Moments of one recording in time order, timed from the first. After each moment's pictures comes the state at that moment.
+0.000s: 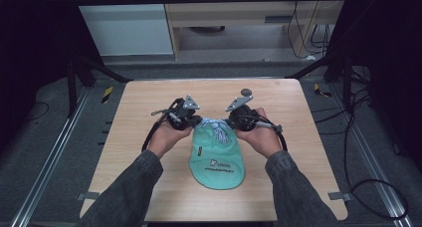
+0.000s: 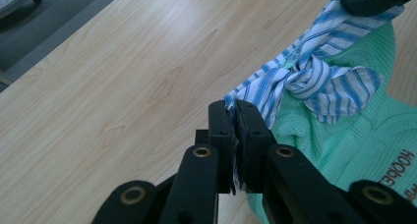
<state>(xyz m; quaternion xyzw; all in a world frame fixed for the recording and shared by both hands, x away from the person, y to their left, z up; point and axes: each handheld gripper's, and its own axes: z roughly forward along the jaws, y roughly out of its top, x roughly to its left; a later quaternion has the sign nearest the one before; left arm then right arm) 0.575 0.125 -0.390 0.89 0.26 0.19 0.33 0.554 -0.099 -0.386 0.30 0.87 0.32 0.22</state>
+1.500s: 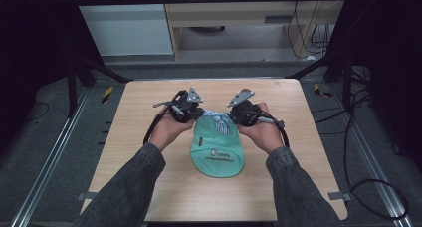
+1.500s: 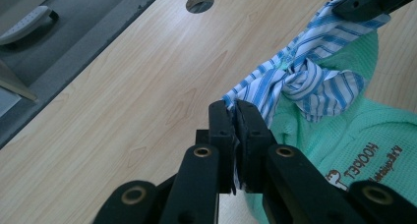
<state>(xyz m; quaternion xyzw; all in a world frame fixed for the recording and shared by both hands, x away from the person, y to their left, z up) 0.582 0.116 -0.367 0.89 0.25 0.22 0.33 0.560 -0.104 -0.374 0.29 0.87 0.32 0.25</state>
